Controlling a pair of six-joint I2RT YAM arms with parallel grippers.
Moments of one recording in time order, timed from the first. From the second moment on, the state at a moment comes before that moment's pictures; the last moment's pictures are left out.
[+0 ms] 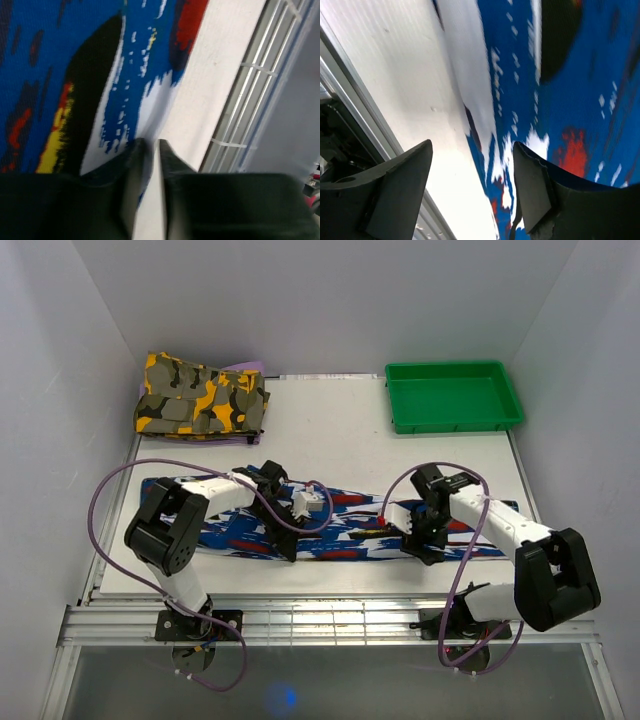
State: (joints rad) left arm -0.52 1.73 0.92 -0.69 0.71 0.52; right arm 0.44 1.34 0.78 -0.99 -0.23 -1.03
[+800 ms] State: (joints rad) left arm -0.27 1.79 1.16 -0.70 0.44 0.24; right arm -0.29 1.70 1.00 -1.00 -0.12 -0.90
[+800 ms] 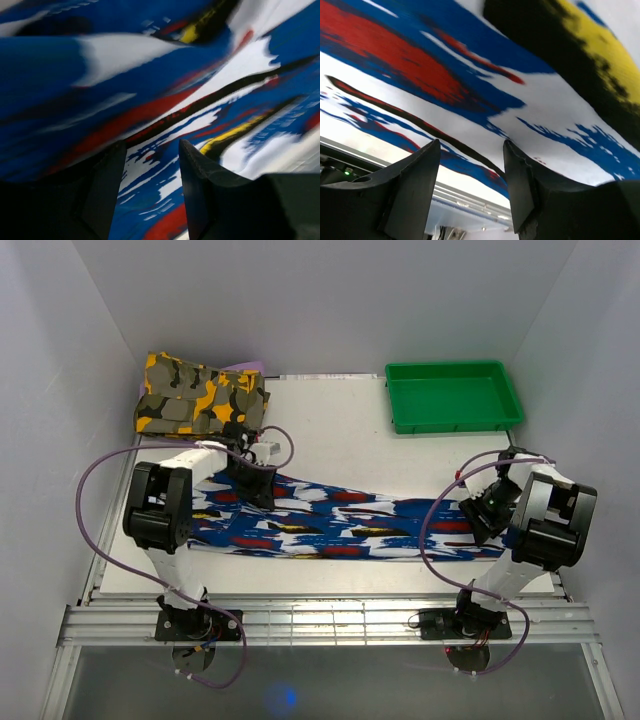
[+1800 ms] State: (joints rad) left arm -0.25 1.95 1.51 -0.58 0.52 0.35; right arm -0.19 1.74 1.20 -1.01 -0.20 -0.90
